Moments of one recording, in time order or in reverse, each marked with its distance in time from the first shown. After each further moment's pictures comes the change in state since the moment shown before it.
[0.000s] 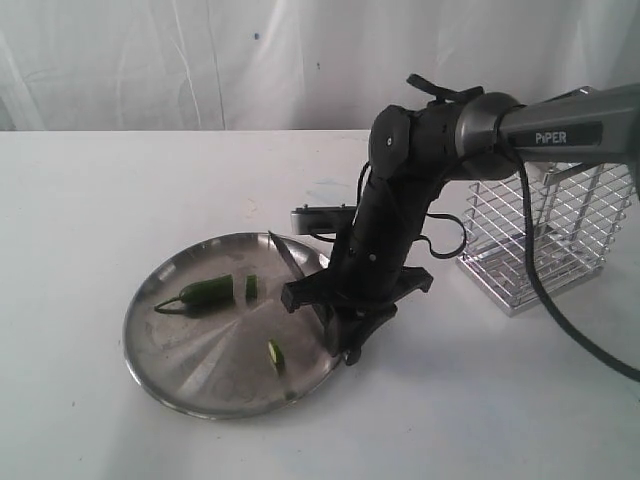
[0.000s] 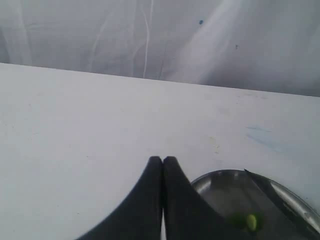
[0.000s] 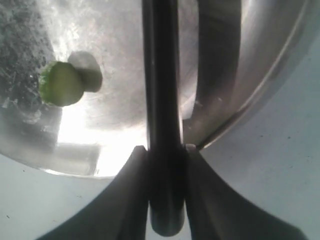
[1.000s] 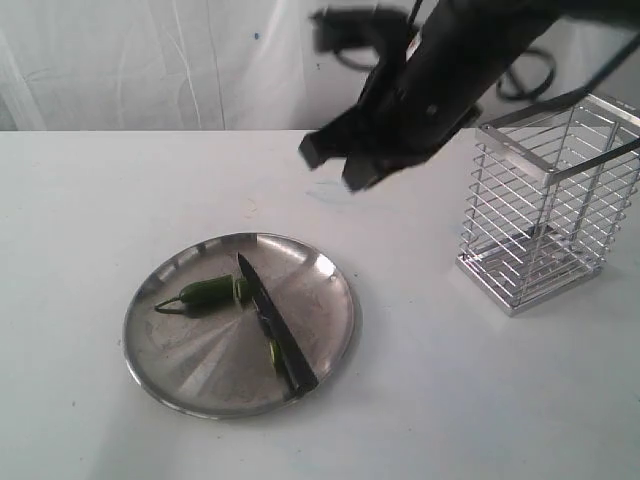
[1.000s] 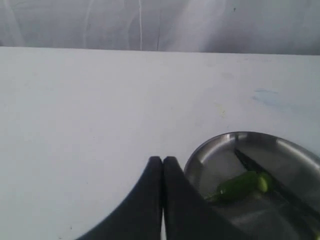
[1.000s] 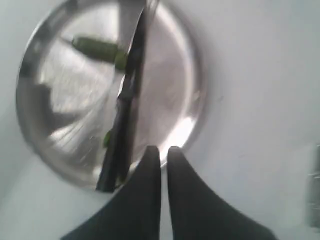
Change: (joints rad) left arm 0.000 0.000 0.078 0.078 -0.021 0.000; right arm -0.007 -0.465 -0.028 -0.209 -0.107 0.033
